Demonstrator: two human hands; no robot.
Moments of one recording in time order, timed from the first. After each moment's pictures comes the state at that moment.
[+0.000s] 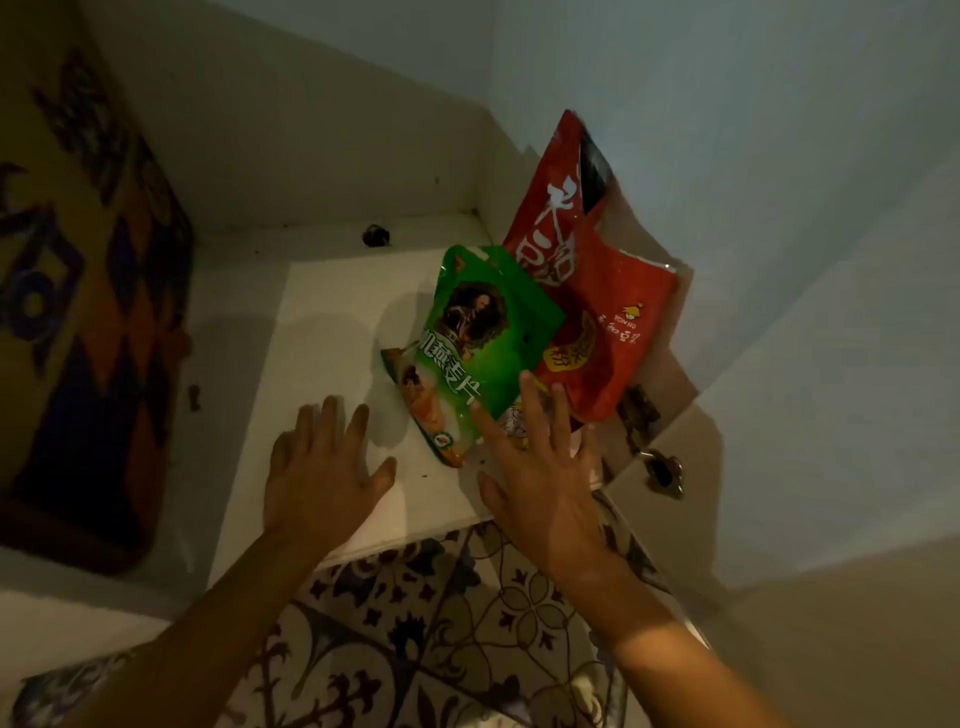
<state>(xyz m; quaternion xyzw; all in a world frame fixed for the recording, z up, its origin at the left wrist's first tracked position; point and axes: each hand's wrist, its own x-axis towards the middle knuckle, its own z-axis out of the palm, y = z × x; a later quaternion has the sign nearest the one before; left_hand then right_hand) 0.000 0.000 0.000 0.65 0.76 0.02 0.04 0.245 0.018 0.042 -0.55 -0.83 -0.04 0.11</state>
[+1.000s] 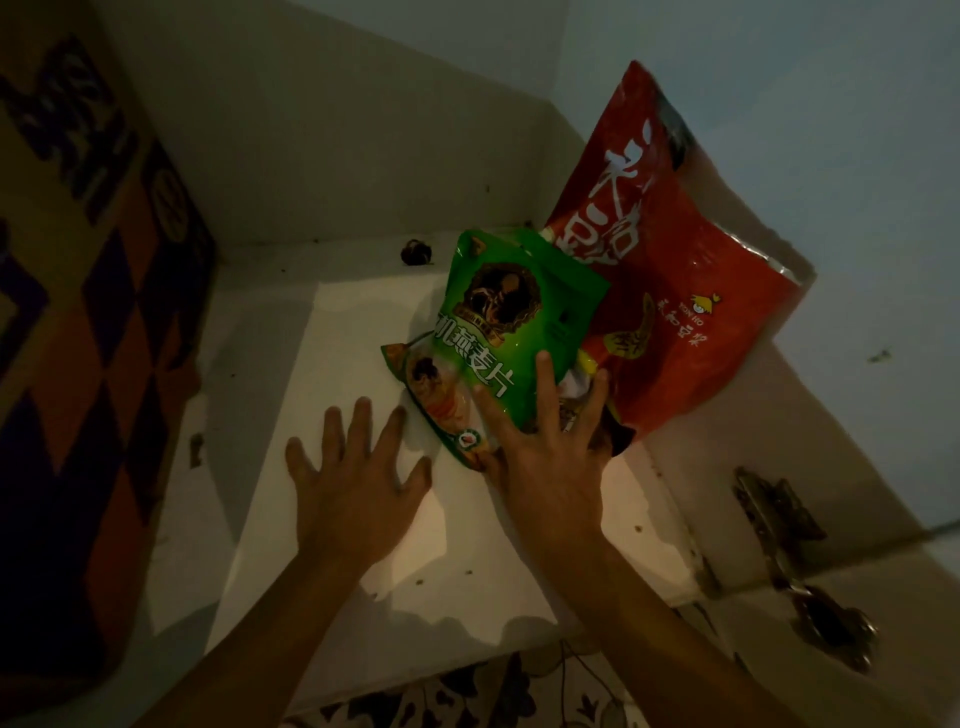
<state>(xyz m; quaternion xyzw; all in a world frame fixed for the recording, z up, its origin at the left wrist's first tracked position) -0.015 0.079 -0.023 0.59 0.81 0.00 0.04 0.169 0.129 -0.003 -0.58 -0.80 -0.06 0.16</state>
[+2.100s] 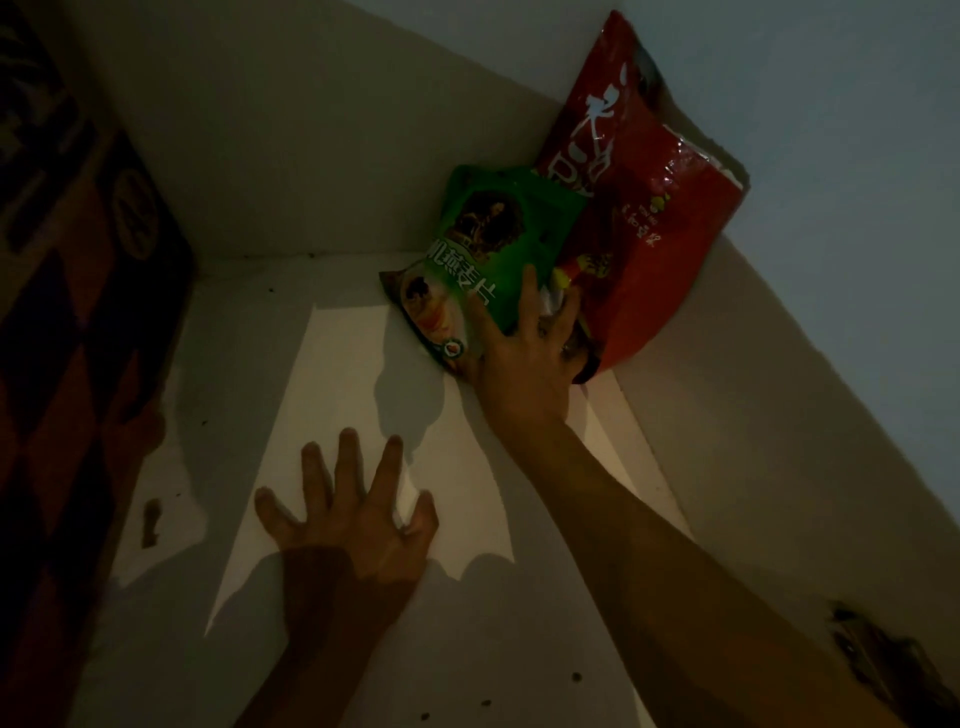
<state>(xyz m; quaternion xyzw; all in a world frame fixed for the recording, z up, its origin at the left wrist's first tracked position) -0.018 0.115 -0.020 0.52 0.85 0.00 0.07 0.085 0.287 0.016 -0.60 -0.79 -0.01 0.16</state>
